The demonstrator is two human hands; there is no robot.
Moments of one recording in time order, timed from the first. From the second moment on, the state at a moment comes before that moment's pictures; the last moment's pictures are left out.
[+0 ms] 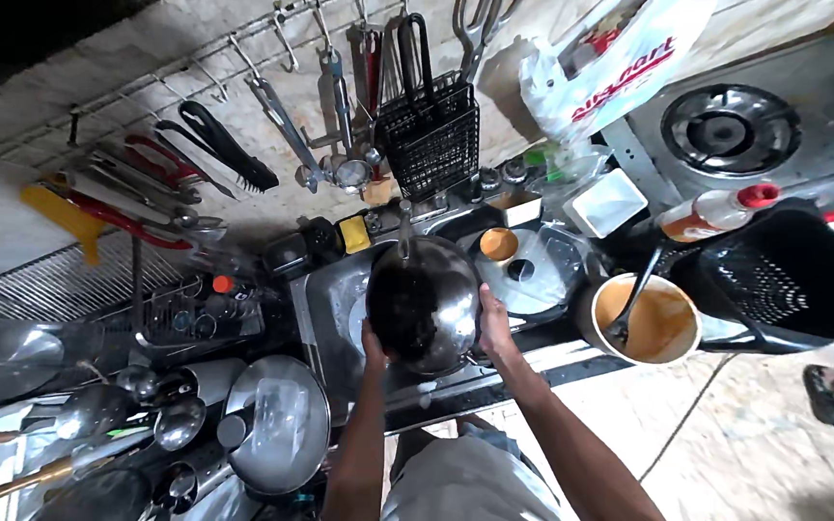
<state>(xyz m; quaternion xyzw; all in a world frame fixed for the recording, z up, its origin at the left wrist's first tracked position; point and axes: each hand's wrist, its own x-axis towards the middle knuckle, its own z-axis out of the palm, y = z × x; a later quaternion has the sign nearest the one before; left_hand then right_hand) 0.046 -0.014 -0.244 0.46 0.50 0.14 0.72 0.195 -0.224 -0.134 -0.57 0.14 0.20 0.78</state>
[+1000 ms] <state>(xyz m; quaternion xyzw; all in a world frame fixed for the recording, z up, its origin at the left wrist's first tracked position) 0.088 0.084 -0.220 0.72 0.48 0.13 0.48 0.225 -0.168 -0.160 -0.62 0.05 0.31 0.72</state>
